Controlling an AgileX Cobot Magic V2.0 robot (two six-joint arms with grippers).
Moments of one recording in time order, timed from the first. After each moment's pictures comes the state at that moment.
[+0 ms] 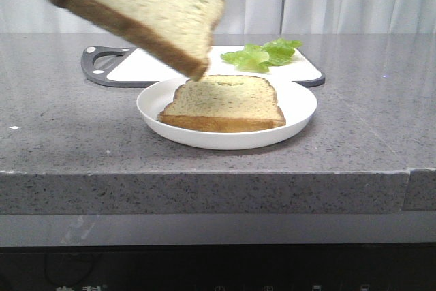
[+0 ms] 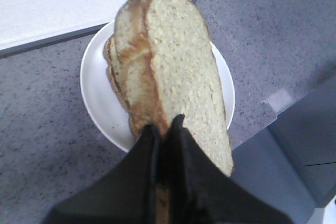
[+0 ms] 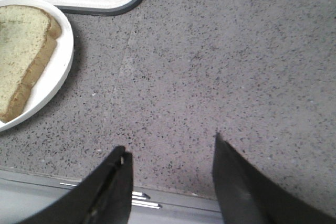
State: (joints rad) left arm -0.46 1.22 -1.15 -0.48 0.84 0.19; right arm 0.08 0.73 -0.66 0.19 0.67 -0.06
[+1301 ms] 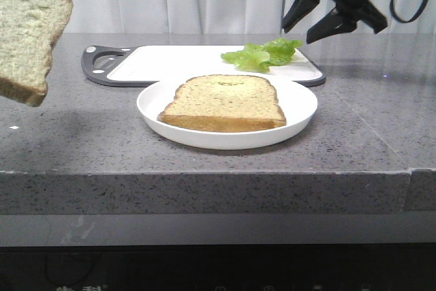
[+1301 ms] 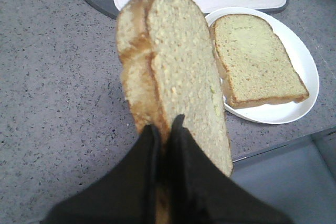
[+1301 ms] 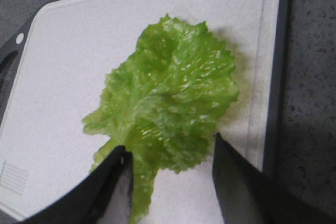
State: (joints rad) left arm -0.31 0.82 -0.86 -0.29 0.82 0.05; right arm 0.08 1.99 -1.64 0.82 0.66 -0.33
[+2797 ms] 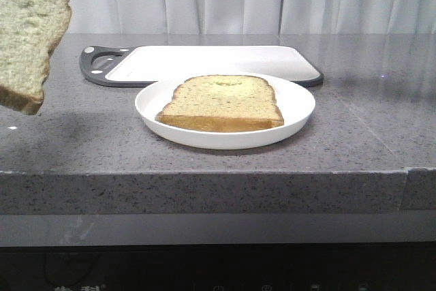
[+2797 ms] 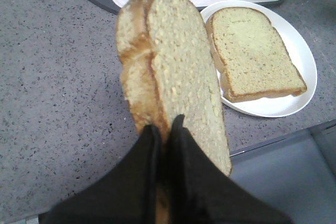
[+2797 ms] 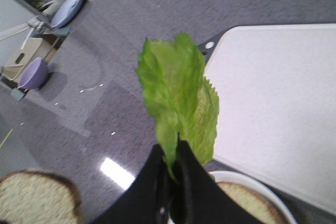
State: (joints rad) left arm -0.31 0.82 -0.86 -0.29 0.84 0.05; right arm 0.08 1.51 -1.35 1.22 0.85 -0.68
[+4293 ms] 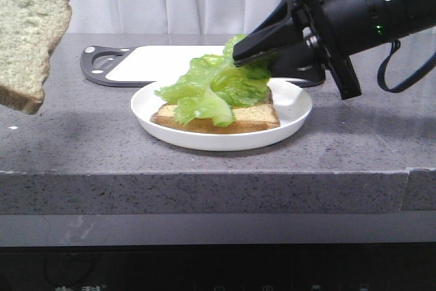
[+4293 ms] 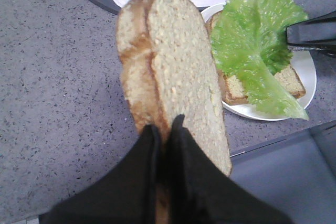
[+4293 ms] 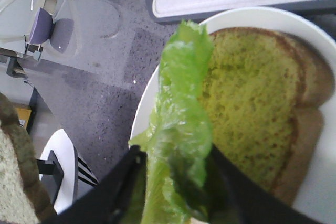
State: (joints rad) left arm -0.31 0.82 -0.86 -0.29 0.84 0.05; right arm 0.21 1.63 -0.88 1.62 0.79 -1.06
